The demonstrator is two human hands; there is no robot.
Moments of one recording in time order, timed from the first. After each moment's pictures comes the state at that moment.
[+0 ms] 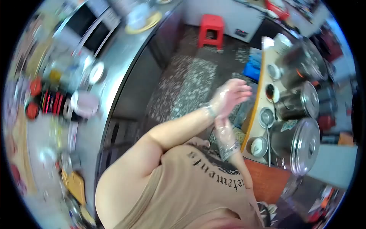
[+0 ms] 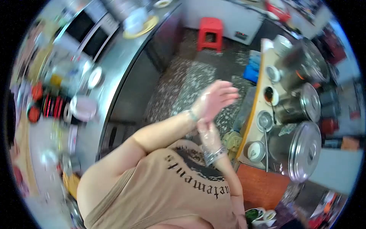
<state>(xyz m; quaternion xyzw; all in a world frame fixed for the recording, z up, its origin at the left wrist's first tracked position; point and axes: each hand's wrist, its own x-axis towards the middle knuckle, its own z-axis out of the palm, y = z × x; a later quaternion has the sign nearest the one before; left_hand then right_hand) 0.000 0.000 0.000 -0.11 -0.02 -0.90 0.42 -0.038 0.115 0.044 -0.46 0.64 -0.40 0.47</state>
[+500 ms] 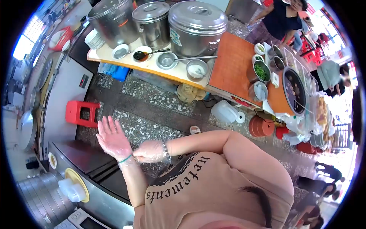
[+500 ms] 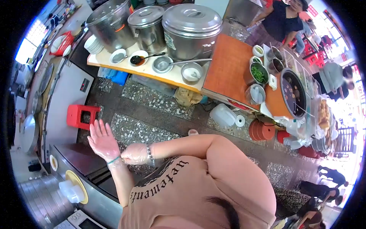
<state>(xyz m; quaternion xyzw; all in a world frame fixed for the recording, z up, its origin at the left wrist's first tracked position) 0.233 -0.200 -0.026 0.15 -0.37 -0.88 0.27 0.245 -0.071 -0.066 -0.47 0.70 -0.48 0.23</state>
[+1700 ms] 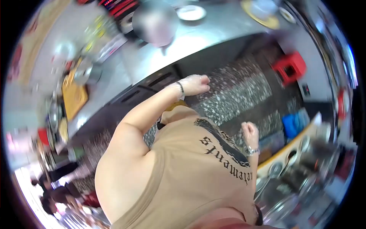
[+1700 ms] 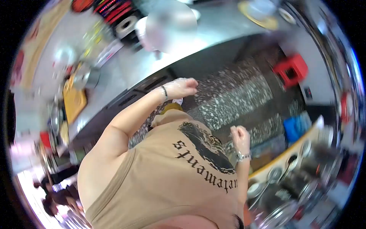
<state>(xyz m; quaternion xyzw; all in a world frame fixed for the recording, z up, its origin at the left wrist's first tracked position) 0.672 -0.061 -0.068 0.63 -0.63 -0.44 0.12 0.311 -0.026 -0.107 -0.72 0.52 -0.20 0.42</state>
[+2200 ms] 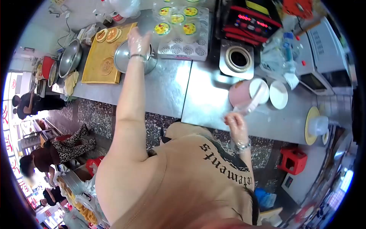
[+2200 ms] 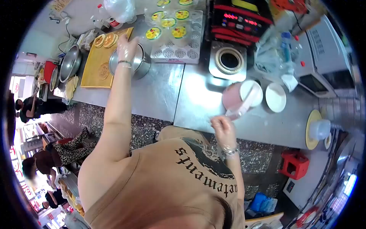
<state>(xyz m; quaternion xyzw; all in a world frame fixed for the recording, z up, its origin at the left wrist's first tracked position) 1.274 0.055 -0.048 0.92 -0.07 0.22 0.32 0.849 -0.158 -0.072 -0.74 0.22 -0.09 0.62</state>
